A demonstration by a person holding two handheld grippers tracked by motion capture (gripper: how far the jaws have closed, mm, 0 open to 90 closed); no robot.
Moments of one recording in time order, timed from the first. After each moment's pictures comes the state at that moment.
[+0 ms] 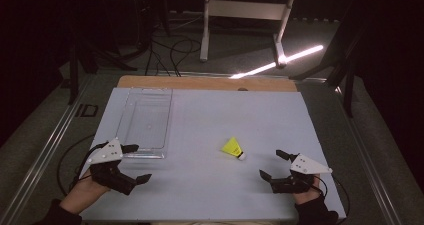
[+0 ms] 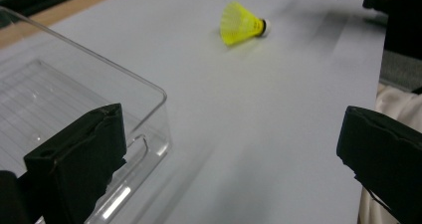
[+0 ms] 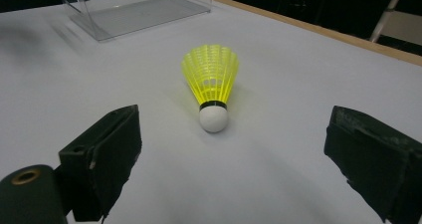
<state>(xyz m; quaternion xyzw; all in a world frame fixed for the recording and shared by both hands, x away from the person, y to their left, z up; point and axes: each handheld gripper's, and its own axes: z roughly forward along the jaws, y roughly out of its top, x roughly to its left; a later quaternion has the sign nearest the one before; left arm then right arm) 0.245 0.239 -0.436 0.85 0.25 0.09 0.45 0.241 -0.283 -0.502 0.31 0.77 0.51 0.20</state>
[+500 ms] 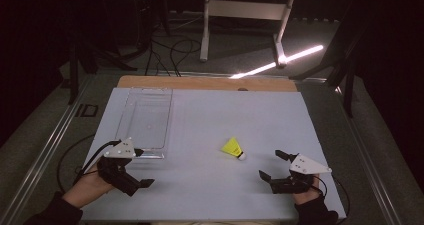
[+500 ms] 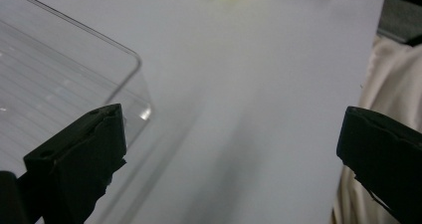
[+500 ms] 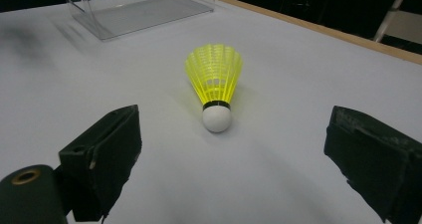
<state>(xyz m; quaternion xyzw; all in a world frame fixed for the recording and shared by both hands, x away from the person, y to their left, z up) 0.254 0.222 -0.434 0.90 0.24 0.04 0.36 0.242 -0.282 -0.502 0.31 0.78 0.51 0.20</state>
